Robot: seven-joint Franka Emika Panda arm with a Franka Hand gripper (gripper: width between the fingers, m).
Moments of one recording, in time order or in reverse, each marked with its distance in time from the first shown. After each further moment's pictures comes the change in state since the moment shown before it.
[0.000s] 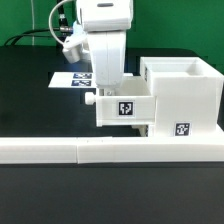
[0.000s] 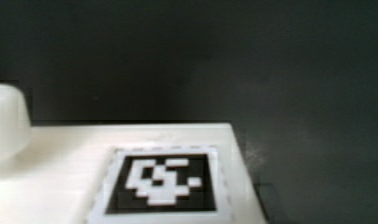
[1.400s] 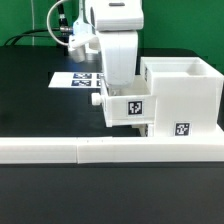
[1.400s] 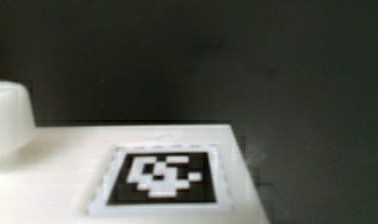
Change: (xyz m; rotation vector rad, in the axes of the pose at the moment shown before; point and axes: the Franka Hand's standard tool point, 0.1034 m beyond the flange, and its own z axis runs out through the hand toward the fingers) arm 0.009 0.003 0.000 0.003 -0.033 -0.075
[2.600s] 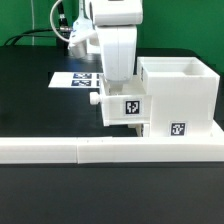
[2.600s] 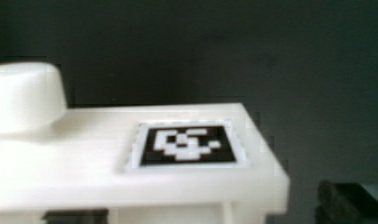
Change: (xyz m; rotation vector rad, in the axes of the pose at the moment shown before) arm -0.001 0.004 -0.014 0.008 0.006 0.043
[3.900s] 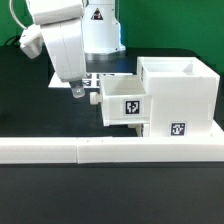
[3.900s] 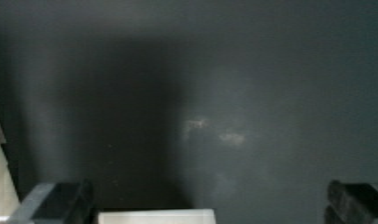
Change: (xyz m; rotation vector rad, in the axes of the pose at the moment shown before) arm -0.062 -0.005 -0.005 0.061 0.160 -0.069
